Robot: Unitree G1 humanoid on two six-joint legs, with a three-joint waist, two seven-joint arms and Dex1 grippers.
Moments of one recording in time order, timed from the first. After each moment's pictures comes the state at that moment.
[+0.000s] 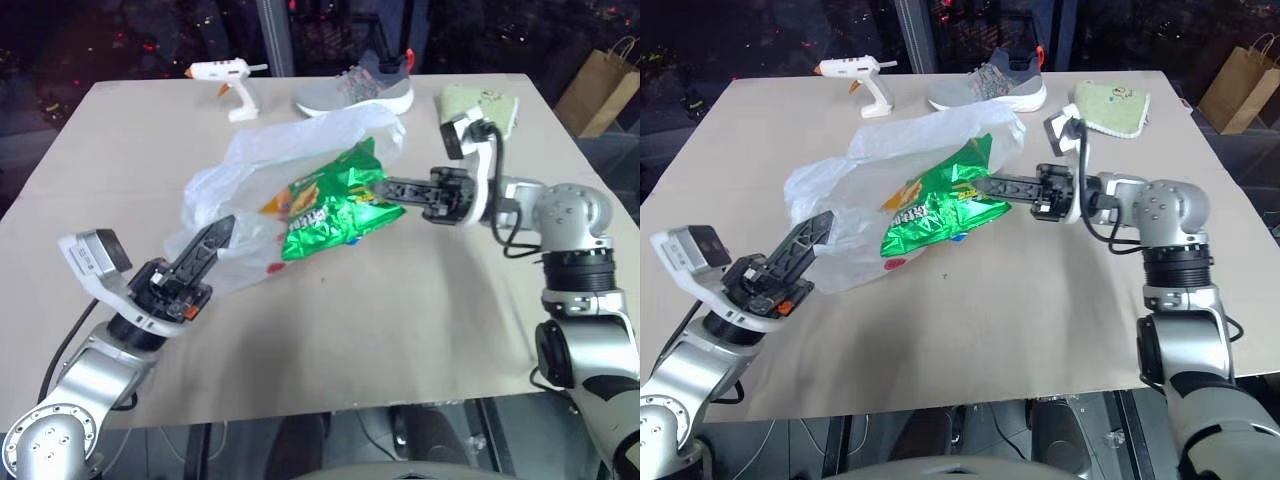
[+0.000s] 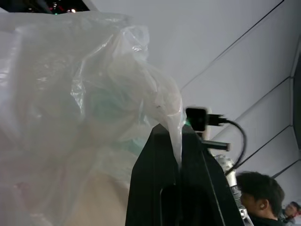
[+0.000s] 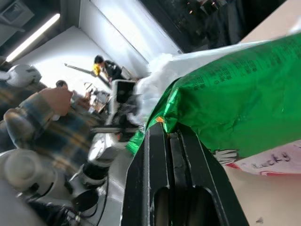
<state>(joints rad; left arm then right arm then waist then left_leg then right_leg) 0.18 0.55 0.49 -0.57 -1.72 0.63 -0.39 -0.91 -0.35 -0.03 0.29 0.86 1.12 1.10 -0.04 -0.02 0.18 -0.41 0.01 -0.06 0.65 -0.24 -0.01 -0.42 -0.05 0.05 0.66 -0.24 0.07</state>
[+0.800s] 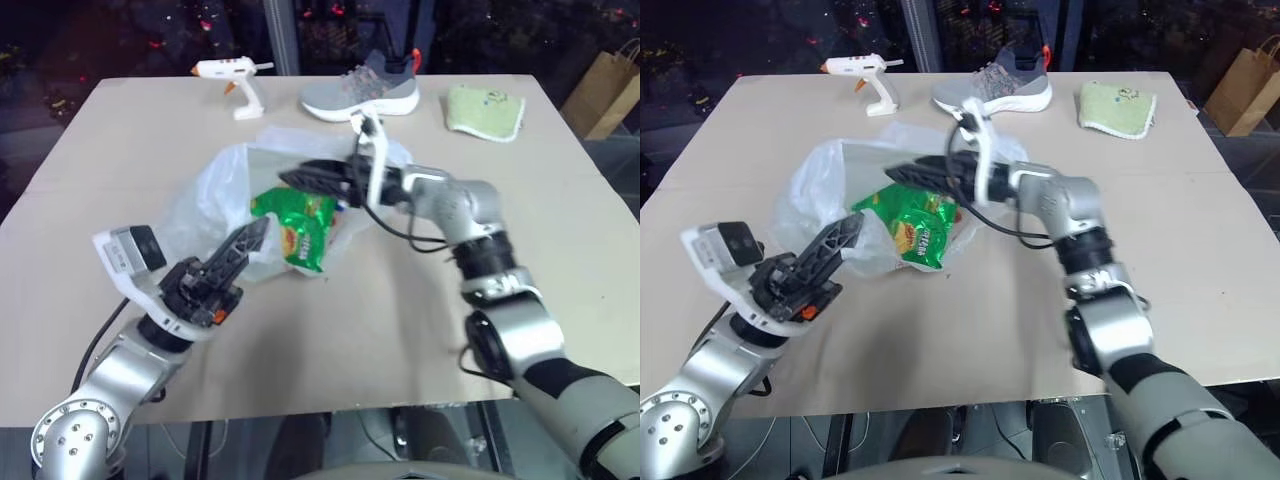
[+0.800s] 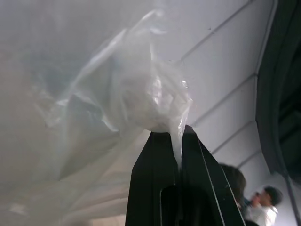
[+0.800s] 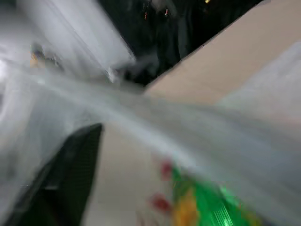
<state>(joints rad) 0.15 0.53 0.40 -0.60 -1.74 0.59 -0.37 -1.01 -0.14 0.07 0.37 0.57 0.80 0.91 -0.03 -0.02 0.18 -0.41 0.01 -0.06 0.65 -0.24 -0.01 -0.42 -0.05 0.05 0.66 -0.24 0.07</state>
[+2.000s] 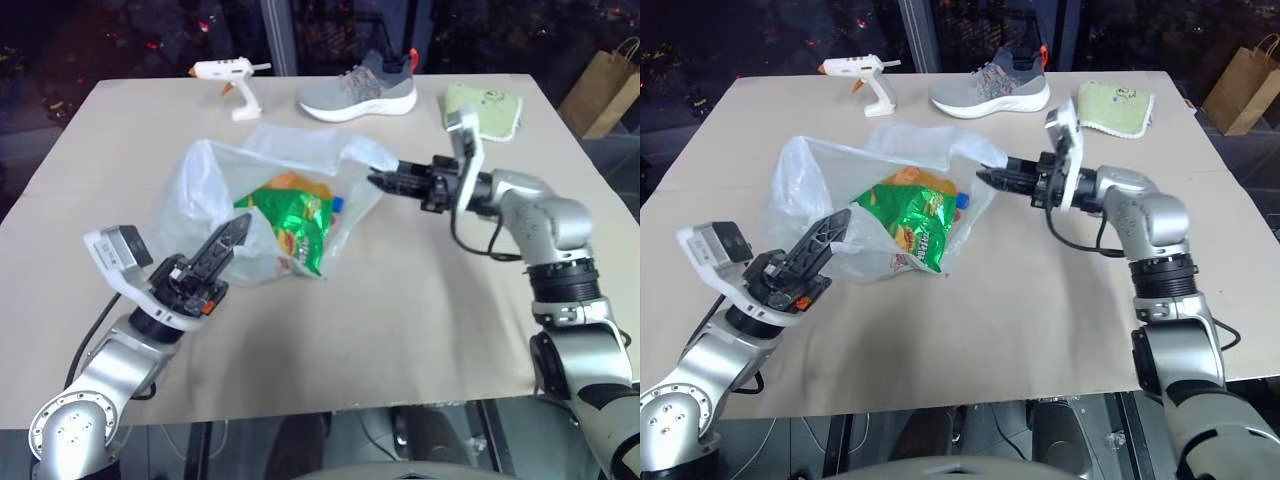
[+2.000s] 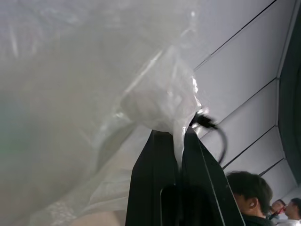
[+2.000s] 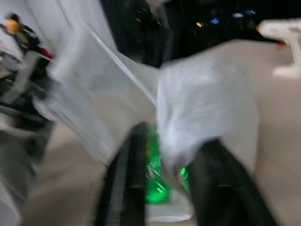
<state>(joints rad) 0.12 0.54 0.42 -0.52 -1.64 0.61 -0.42 -0.86 -0.39 -0.03 0.17 0.65 0.71 1.10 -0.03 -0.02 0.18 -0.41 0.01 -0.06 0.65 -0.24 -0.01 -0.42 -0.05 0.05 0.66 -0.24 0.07</state>
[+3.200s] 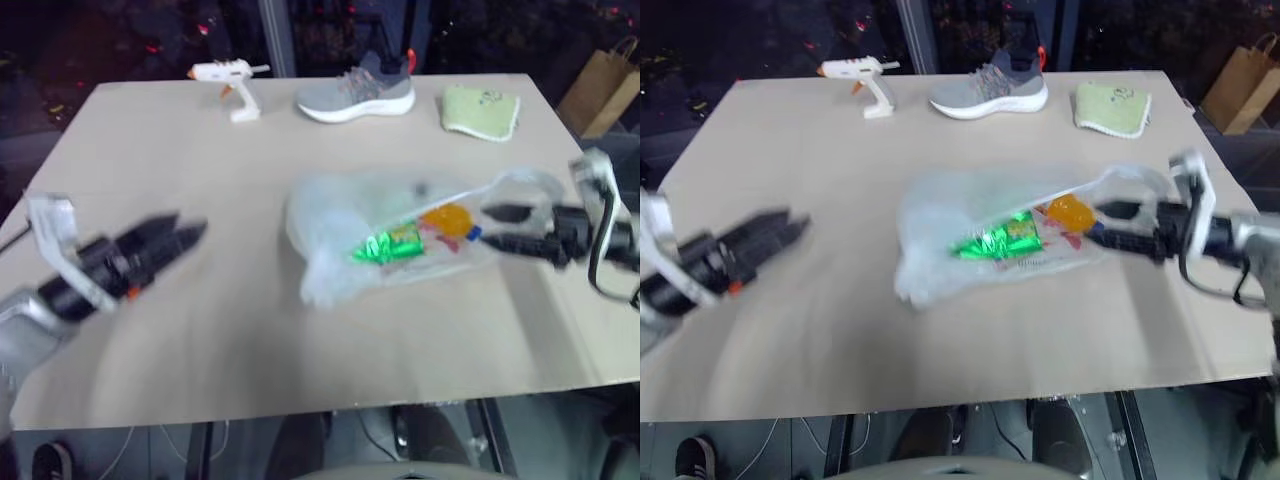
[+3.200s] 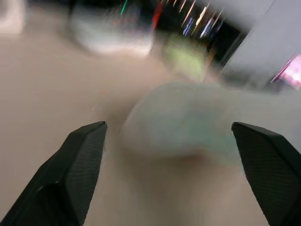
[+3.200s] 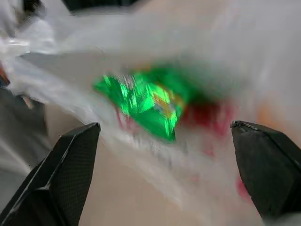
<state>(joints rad) 0.32 0.86 0.70 -0.42 -1.13 0.81 -0.65 -0.33 -0.92 -0.20 -0.05 0.75 0.80 1.23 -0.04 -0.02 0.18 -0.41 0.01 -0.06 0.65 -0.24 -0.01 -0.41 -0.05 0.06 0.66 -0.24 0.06</state>
